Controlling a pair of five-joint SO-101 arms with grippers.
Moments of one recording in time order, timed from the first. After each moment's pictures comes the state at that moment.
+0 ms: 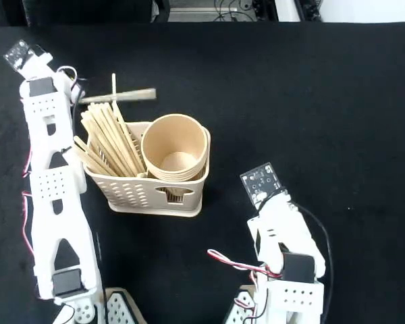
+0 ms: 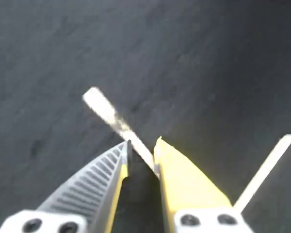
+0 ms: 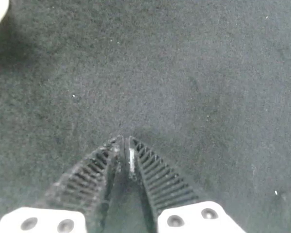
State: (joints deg) left arm -19.9 77.1 -89.9 83.4 31.6; right arm 5.5 -103.1 96.7 67.7 31.0
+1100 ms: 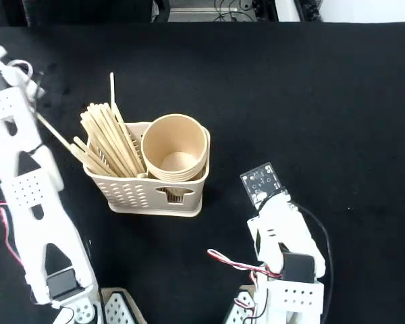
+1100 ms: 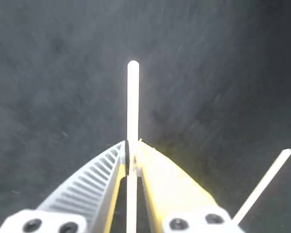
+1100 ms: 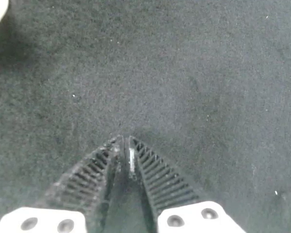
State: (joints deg) left arm -29.3 64.7 -92.6 93.6 23.0; right arm 5.5 -103.1 96.7 67.7 31.0
